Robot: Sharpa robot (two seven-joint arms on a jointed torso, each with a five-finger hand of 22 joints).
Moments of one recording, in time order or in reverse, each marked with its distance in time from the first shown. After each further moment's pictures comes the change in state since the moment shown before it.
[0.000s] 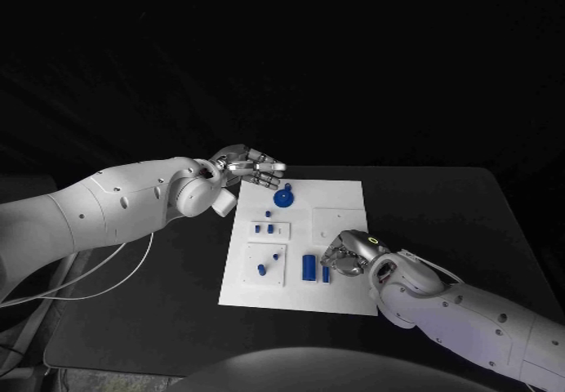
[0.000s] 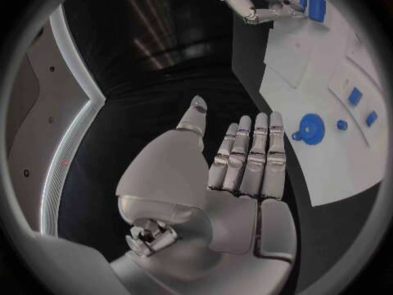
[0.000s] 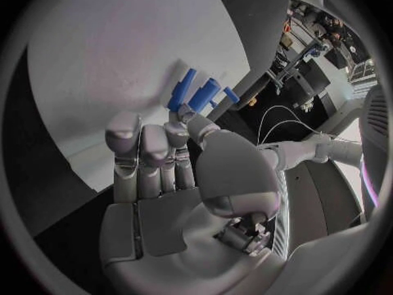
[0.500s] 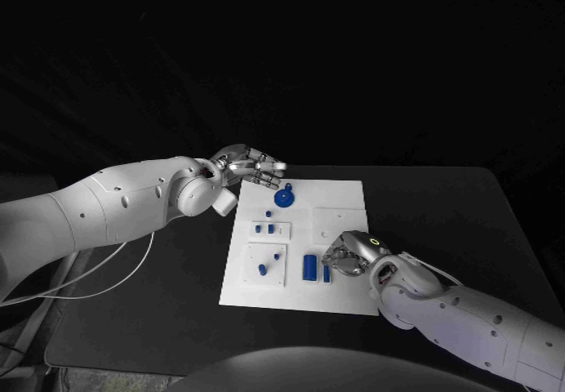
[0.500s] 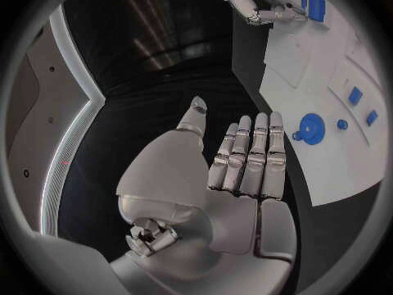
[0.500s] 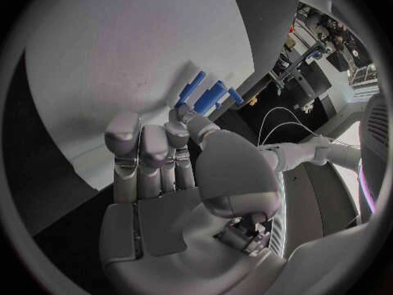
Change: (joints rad) left arm 0.000 0.000 0.000 -0.001 0.000 0.001 0.000; left_hand -0.006 0.006 0.000 0.000 0.000 0.000 0.000 0.000 0.000 0.000 0.000 0.000 0.000 0.000 0.000 0.000 0.000 0.000 0.000 0.000 0.000 0.000; right arm -0.015 0.016 0.002 -0.047 -0.010 -0.044 0.044; right_hand 0.009 0.009 -0.021 -0.004 -0.003 0.003 0.004 0.005 0.003 0.000 0.000 0.004 0.007 0.000 0.000 0.004 0.005 0.000 0.000 0.000 0.015 0.000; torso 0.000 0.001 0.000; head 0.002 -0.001
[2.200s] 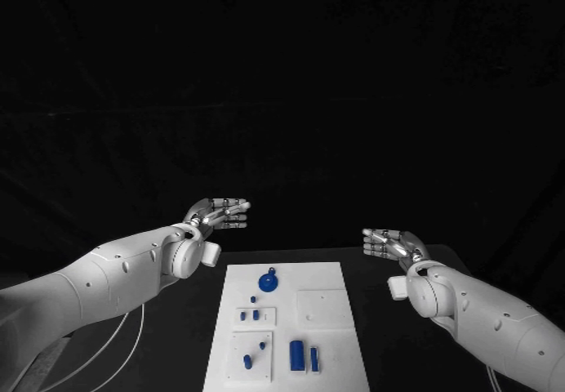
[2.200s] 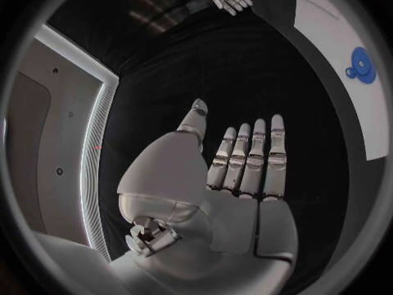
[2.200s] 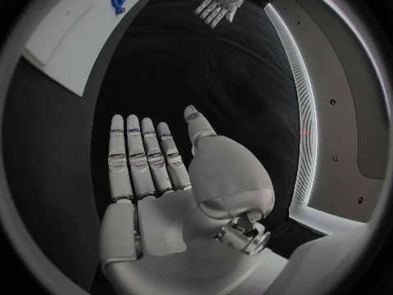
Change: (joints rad) left arm 0.001 0.120 0.003 -0.274 0.185 -0.169 0.182; left_hand -0.042 0.025 0.007 -0.043 -0.004 -0.135 -0.068 -0.007 -0.010 -0.207 -0.056 -0.005 -0.009 -0.164 -0.052 -0.005 -0.008 0.130 -0.148 0.095 -0.008 -0.007; right arm 0.133 0.085 0.258 -0.492 1.160 0.153 0.428; right_hand -0.055 0.110 -0.431 0.114 0.223 -0.438 0.069 -0.008 -0.015 -0.395 0.171 -0.837 -1.139 -0.473 0.217 -0.977 -1.200 0.071 -0.627 0.295 -0.773 -1.207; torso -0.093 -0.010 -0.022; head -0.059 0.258
